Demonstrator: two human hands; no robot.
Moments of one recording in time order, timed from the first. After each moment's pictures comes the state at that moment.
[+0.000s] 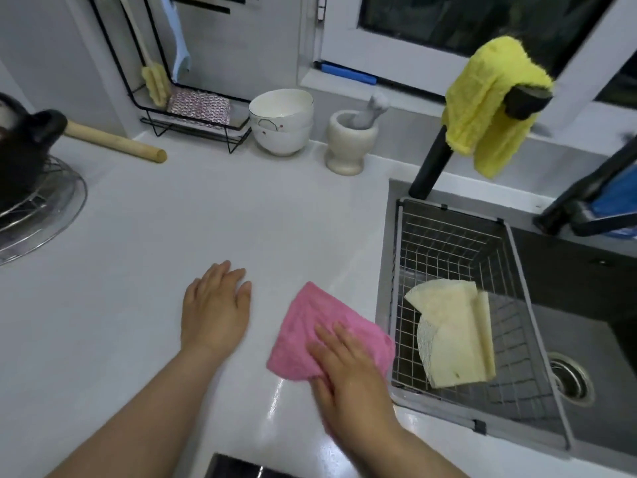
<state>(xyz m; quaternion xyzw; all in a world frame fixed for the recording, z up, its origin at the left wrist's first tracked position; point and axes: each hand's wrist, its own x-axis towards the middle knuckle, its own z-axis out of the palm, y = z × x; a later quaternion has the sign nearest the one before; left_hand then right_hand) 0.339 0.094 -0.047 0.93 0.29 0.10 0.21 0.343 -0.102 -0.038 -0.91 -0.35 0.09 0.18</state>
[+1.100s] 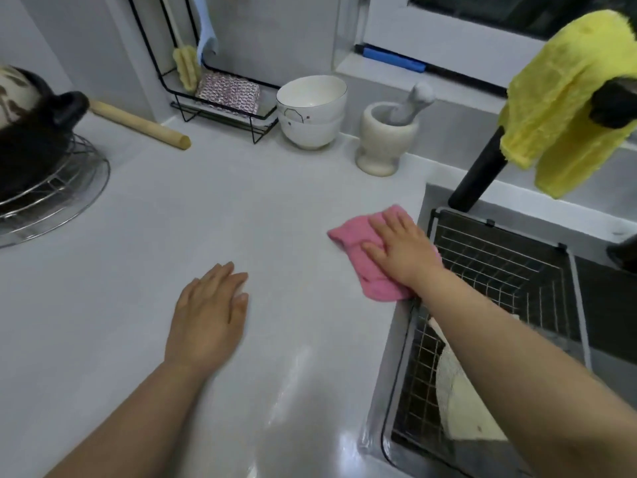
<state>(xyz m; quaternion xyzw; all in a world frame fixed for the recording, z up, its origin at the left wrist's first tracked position) 0.342 0.095 -0.059 0.93 0.30 0.11 0.17 0.566 -0.069 -0.019 -0.93 -0.36 0.12 -0.02</state>
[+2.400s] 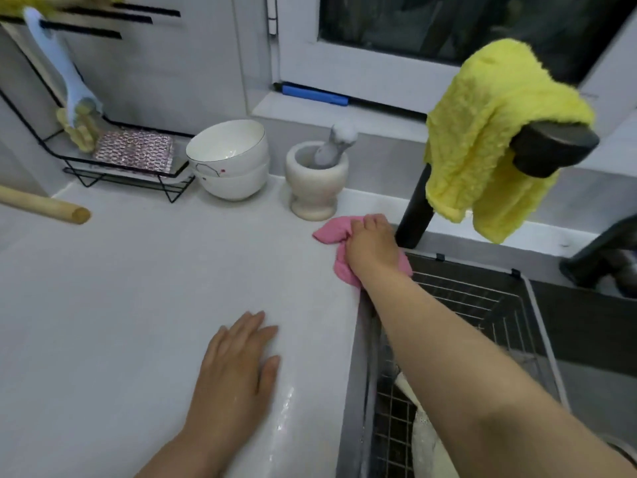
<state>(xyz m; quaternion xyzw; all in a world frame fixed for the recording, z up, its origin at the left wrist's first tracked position) 0.448 0.051 -0.059 0.96 0.12 0.13 0.21 0.678 -0.050 -0.035 -0.98 -0.18 0.02 0.08</state>
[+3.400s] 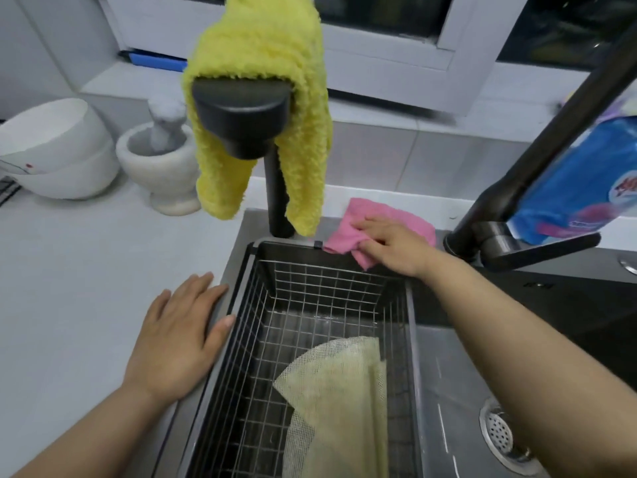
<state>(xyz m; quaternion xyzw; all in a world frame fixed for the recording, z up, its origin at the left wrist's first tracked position) 0.555 -0.035 -0.057 0.98 0.12 0.05 0.15 0.748 -0.273 -0.015 -0.92 -0.30 0.17 0.18</state>
